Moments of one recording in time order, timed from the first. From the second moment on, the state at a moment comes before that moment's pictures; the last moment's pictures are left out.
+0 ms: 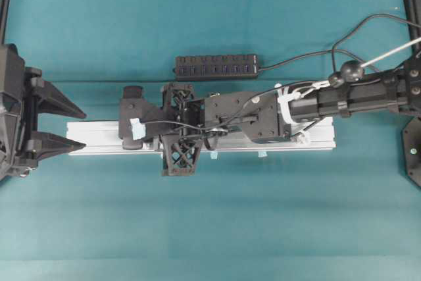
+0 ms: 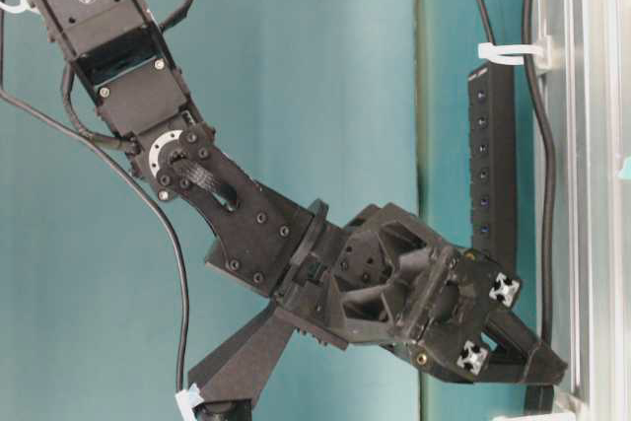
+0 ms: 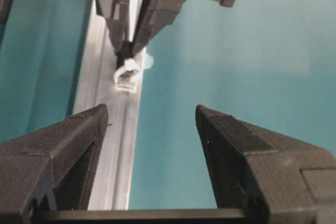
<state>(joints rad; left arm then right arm) 0.00 -0.85 1.05 0.02 0.40 -0.19 -0.02 0.47 0.01 -0.06 0.50 -0.01</state>
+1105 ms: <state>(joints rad) 0.01 -0.54 1.15 0.02 0.06 -0.19 -0.02 0.48 0.01 0.01 0.45 -0.01</state>
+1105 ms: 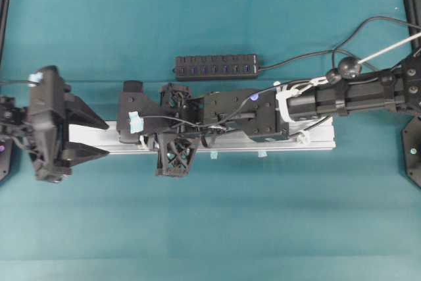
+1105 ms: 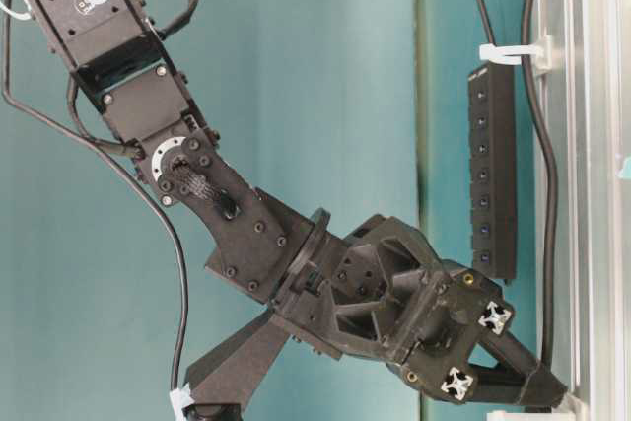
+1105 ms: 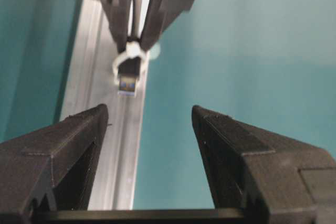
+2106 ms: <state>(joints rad) 0.04 -0.18 1.07 0.02 -0.16 -0.17 -0.03 0.48 0.01 0.01 0.42 -0.01</state>
